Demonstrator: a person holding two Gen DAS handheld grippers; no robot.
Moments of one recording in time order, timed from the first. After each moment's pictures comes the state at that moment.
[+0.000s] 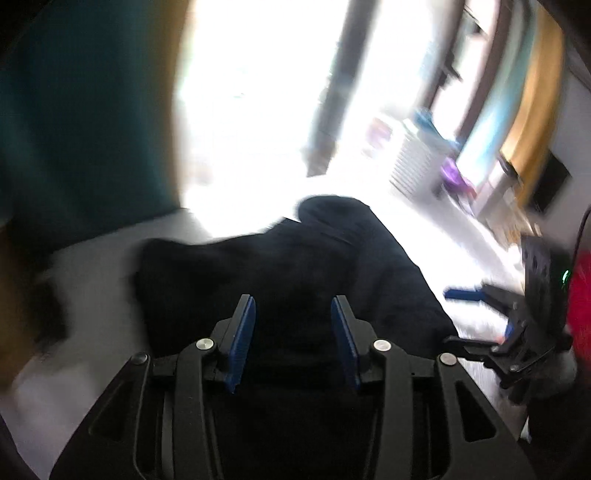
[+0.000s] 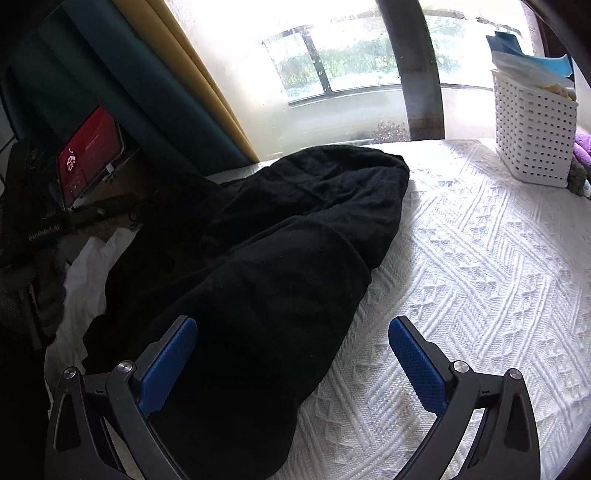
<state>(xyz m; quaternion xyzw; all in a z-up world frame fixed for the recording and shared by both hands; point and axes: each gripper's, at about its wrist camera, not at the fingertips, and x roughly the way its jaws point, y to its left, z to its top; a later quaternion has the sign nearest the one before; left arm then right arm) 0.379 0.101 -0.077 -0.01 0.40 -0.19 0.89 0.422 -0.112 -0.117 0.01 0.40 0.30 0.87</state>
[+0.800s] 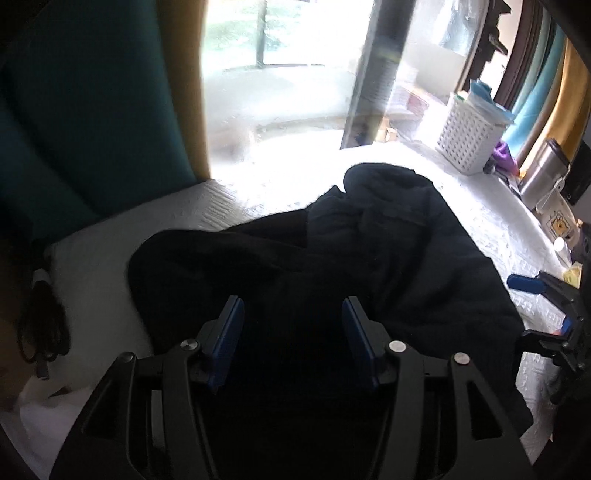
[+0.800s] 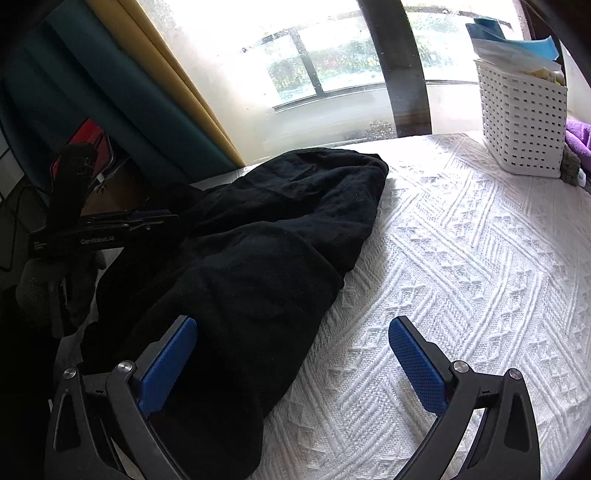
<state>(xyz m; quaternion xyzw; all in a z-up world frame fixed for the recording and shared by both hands) 0.416 0.118 -0.109 0.00 0.45 -0.13 0.88 0.434 -0.133 -0.118 0.02 0.40 0.29 0.87</state>
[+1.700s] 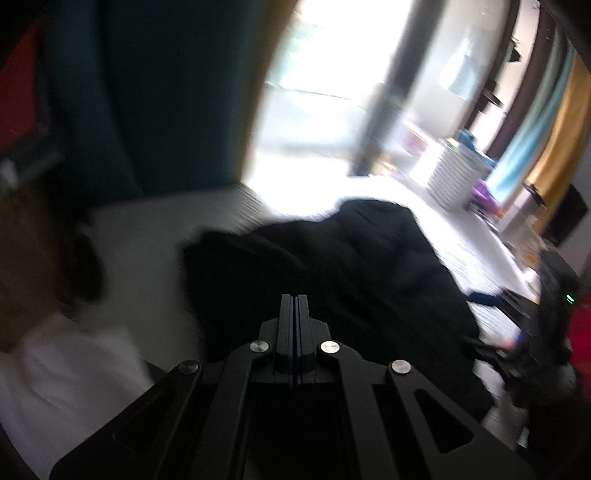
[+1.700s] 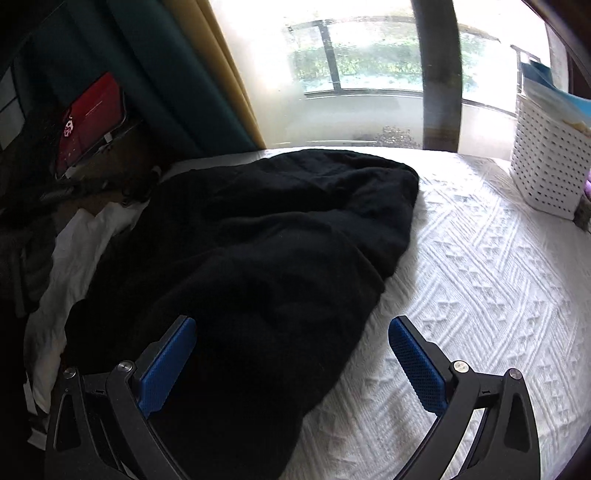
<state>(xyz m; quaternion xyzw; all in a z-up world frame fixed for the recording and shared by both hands) 0.351 0.156 -0.066 -0.09 0.42 -0.14 0.89 0.427 -0.100 -0.121 -0.06 0.40 0.29 0.87</state>
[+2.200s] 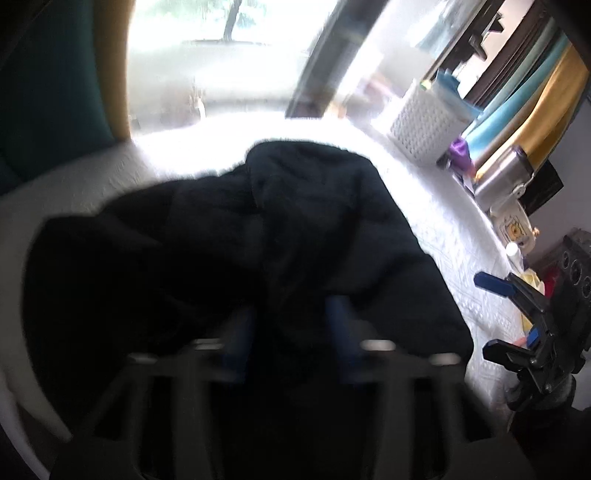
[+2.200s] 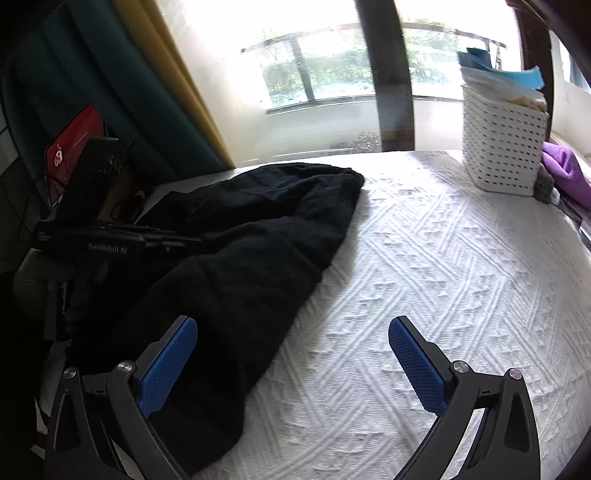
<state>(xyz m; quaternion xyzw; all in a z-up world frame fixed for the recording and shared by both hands) 0.412 0.084 -0.102 -0.08 0.47 -0.21 0.85 0.421 -0.150 -0.110 -0.01 0.38 0.27 0.88</state>
